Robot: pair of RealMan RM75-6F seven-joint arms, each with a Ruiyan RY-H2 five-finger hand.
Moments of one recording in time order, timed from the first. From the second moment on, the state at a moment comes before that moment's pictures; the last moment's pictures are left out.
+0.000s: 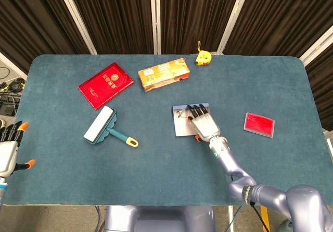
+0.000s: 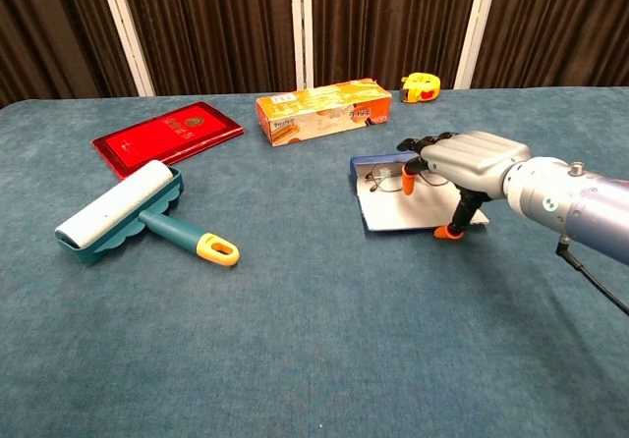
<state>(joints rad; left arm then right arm) -0.17 -1.09 -0.07 -1.71 1.23 1.32 0.25 0.79 -1.76 0.18 -1.05 -1.21 0.88 -0.36</state>
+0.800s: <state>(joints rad) -0.17 -1.09 -0.07 -1.70 1.22 1.32 0.25 0.82 -1.81 0.22 -0.98 -1.16 0.85 -0.36</state>
